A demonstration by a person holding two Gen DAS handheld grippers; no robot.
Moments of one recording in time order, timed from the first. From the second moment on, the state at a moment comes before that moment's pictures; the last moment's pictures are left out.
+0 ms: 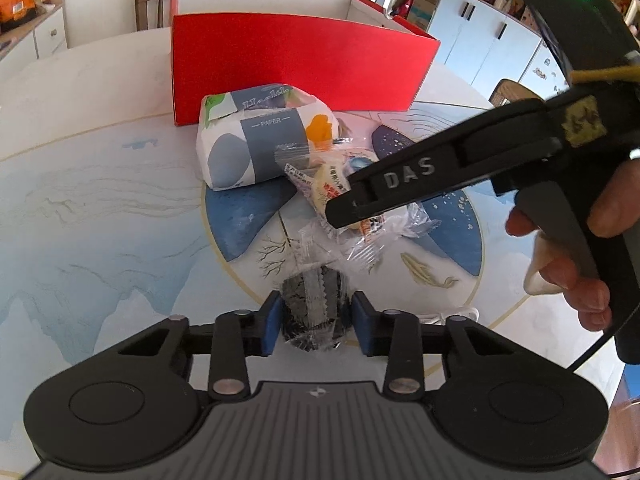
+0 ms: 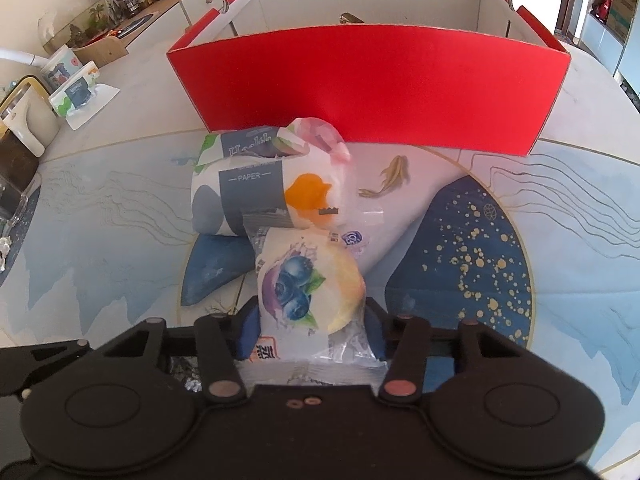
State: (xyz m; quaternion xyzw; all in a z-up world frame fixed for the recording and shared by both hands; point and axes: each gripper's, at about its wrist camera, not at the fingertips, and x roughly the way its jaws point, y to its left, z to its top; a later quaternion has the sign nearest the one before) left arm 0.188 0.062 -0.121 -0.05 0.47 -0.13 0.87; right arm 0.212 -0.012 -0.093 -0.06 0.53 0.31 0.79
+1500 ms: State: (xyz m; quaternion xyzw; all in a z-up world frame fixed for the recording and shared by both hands) left arm 0.225 0.076 -0.016 -0.10 0.37 -0.15 0.91; right arm 0.216 -0.067 0.005 0.00 0.48 0.30 0.82
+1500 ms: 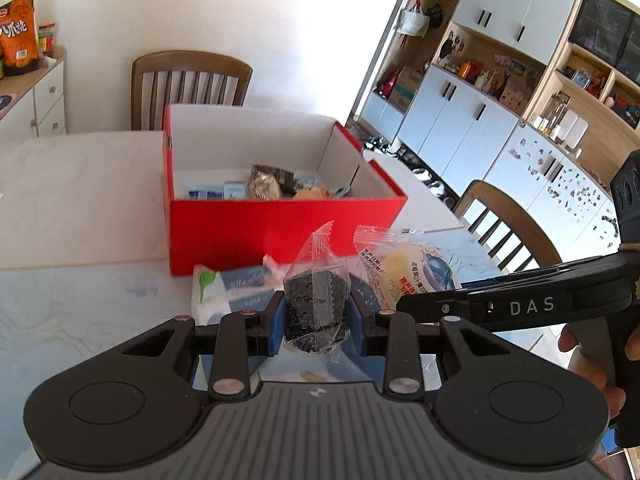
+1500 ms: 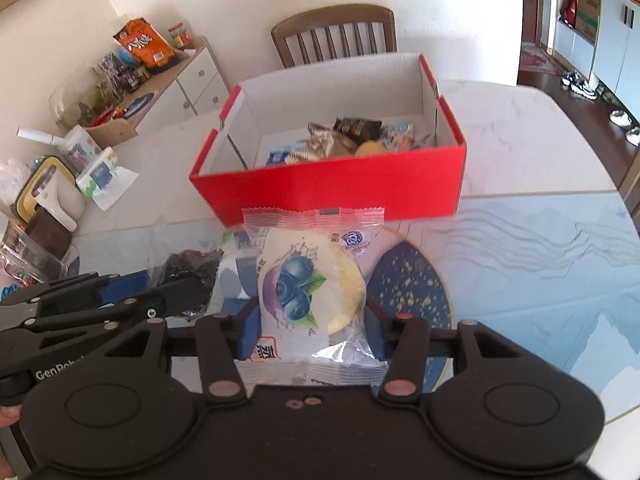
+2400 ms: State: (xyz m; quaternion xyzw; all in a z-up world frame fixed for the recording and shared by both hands) left arm 0.319 0.084 0.027 -0.07 0.33 -0.14 0.93; right arm 0.279 -0.045 0.035 -0.02 0.43 0.30 0.85
